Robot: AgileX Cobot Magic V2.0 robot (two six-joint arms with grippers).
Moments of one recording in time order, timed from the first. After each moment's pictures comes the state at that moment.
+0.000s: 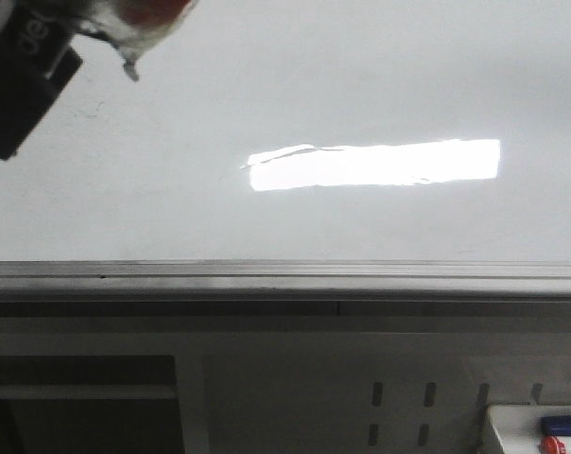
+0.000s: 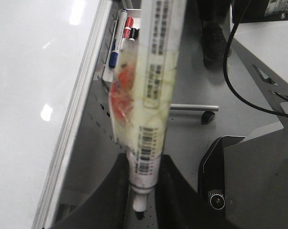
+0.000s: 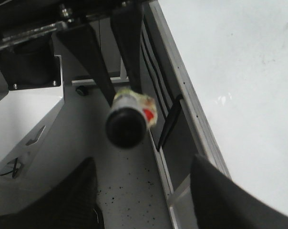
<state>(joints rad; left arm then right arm) -0.90 0.92 -0.80 -0.41 0.77 0.83 0.95 0.92 -0.87 0.42 0.62 -0.67</state>
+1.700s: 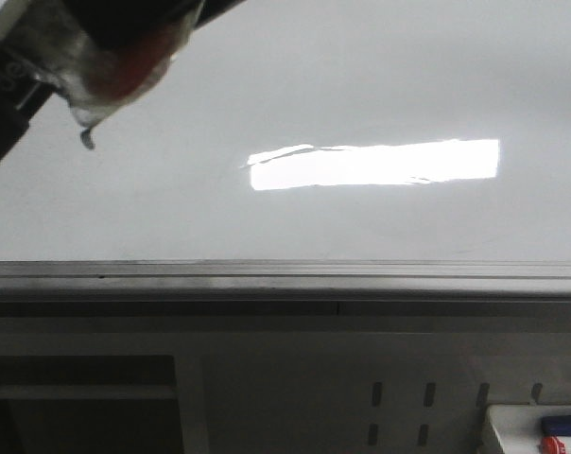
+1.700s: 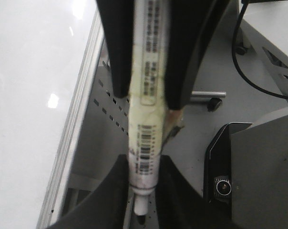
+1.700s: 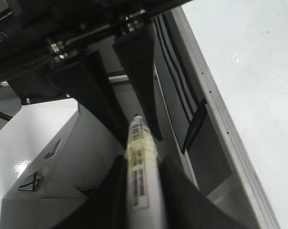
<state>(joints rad) -0.90 0.91 -0.80 -0.36 0.79 0.81 0.99 1.12 -0.94 0.51 0.56 -0.68</state>
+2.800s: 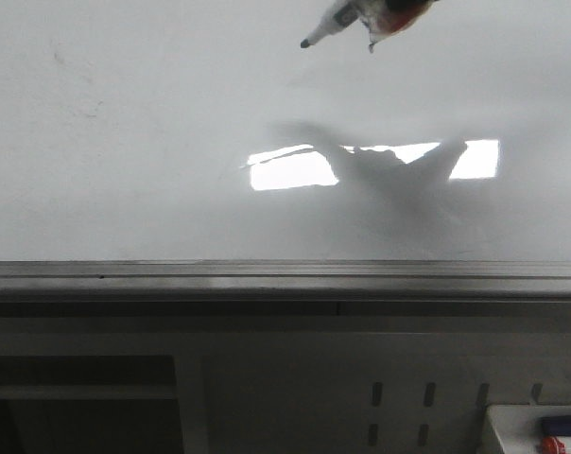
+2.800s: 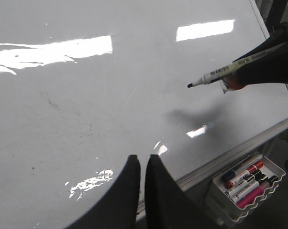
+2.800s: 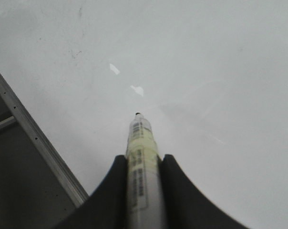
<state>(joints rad) -0.50 0.38 -0.45 -0.53 0.38 0.41 0.56 1.06 -0.83 0.50 0.35 -0.68</state>
